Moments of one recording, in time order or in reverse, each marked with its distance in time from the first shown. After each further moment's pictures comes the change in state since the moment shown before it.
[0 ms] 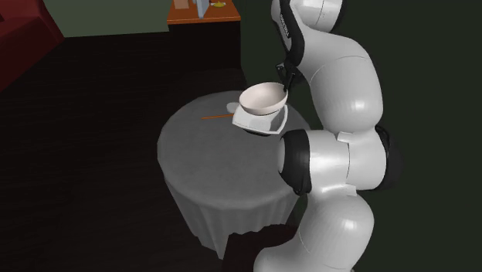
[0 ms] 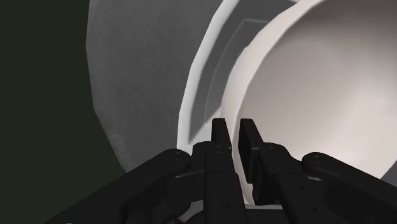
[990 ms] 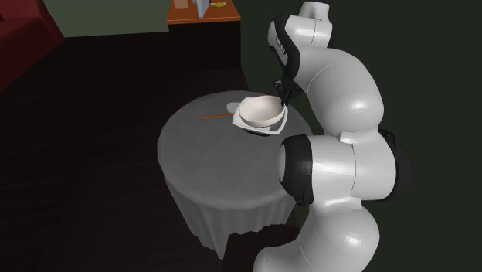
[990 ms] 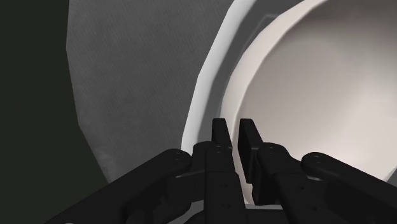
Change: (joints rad) arm -0.007 -0.086 -0.004 -0.294 0.008 0.208 -0.026
